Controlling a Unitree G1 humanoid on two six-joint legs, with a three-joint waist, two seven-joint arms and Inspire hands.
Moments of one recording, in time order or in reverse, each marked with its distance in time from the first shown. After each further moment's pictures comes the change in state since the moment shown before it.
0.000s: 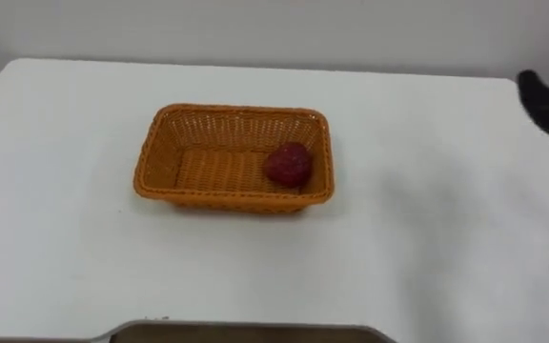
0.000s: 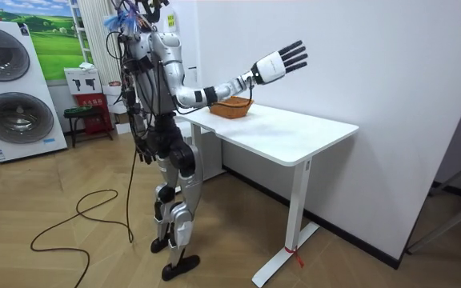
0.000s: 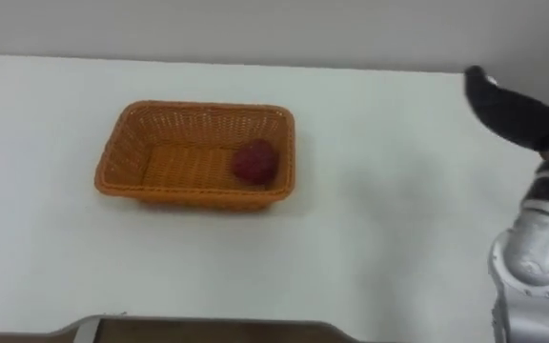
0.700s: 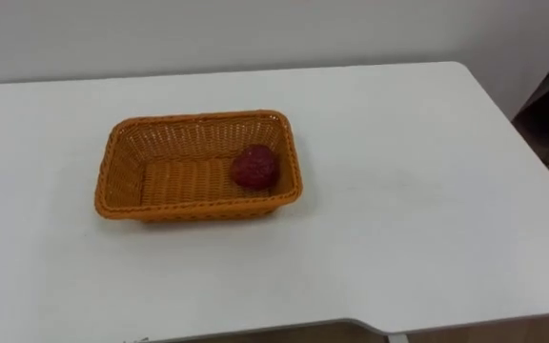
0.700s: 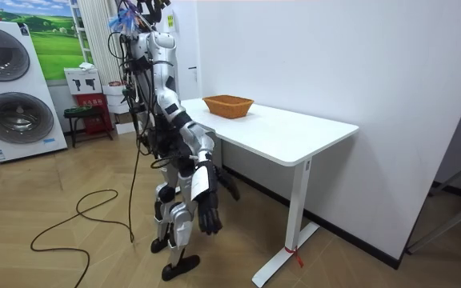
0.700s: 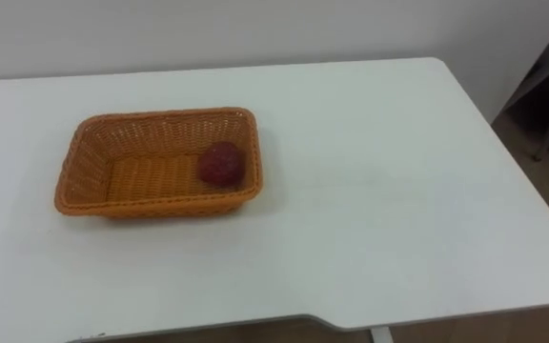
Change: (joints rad) left arm -0.006 -0.006 0.069 -0.047 0.002 0.017 0.068; right arm 0.163 0.064 -0.148 0.963 0.646 0.063 -0.195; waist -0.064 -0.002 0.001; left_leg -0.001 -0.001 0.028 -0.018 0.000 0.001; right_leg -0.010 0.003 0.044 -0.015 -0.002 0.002
